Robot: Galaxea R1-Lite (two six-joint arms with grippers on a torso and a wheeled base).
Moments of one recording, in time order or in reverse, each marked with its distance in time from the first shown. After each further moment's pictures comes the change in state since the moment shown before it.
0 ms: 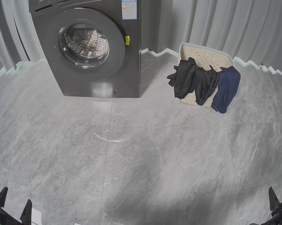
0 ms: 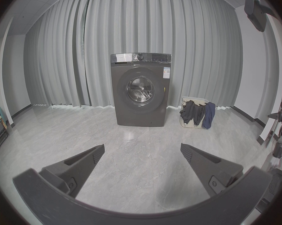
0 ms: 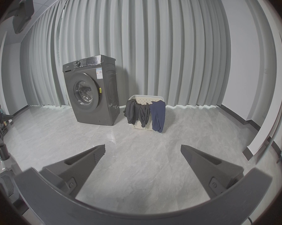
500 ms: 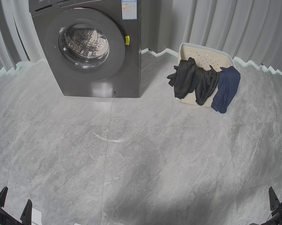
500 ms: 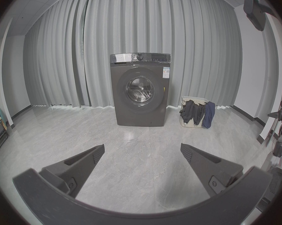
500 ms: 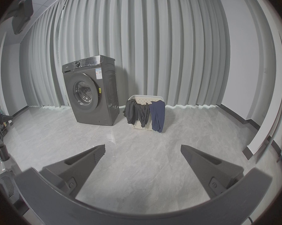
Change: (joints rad) left arm 0.000 0.000 0.000 0.000 -0.002 0.007; right arm 0.000 0.000 0.000 0.000 -0.004 0.005
